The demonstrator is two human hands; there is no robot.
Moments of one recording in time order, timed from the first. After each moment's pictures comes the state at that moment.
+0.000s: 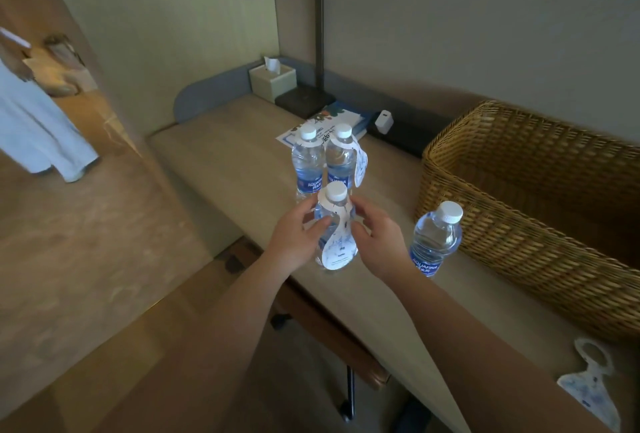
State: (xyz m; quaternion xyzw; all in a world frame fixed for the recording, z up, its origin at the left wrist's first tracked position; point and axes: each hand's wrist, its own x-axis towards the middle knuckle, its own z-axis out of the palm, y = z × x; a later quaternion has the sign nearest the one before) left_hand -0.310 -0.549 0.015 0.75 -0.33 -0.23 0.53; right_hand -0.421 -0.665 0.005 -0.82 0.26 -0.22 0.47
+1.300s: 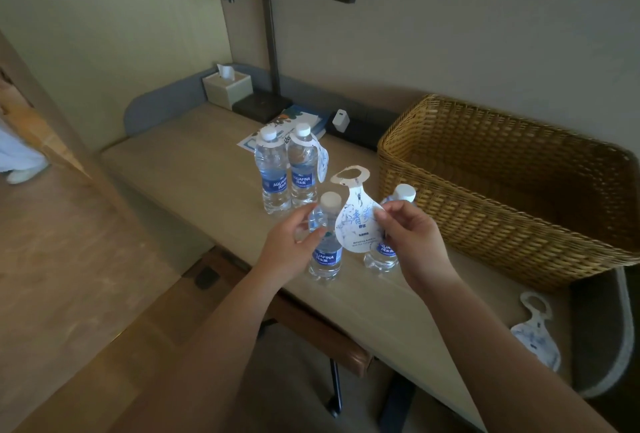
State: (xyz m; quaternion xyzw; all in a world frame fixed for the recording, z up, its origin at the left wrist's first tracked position) left_hand -0.341 -0.552 0.001 0.74 -0.38 -0.24 0.50; right_hand -0.506 -0.666 0.037 -0.59 0.31 -0.35 0.66
